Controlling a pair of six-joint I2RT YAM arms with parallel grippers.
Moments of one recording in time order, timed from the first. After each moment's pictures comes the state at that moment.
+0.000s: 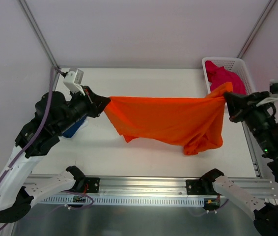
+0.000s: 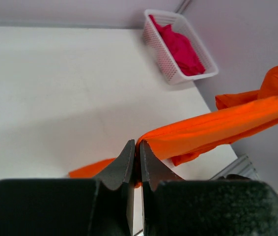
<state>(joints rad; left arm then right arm) -0.70 0.88 1.35 -0.67 -0.12 -0.49 0.53 0.77 1.58 -0.83 0.24 0.16</state>
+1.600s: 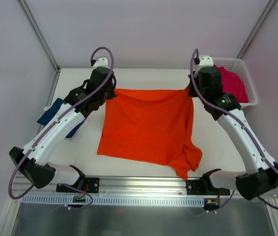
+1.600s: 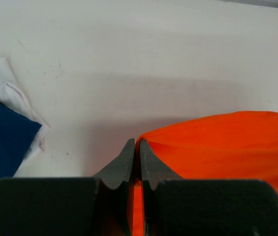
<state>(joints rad) -0.65 1.30 1.54 -0.78 -0.46 -0.46 0.42 1.19 1.38 -0.61 0.26 0.12</state>
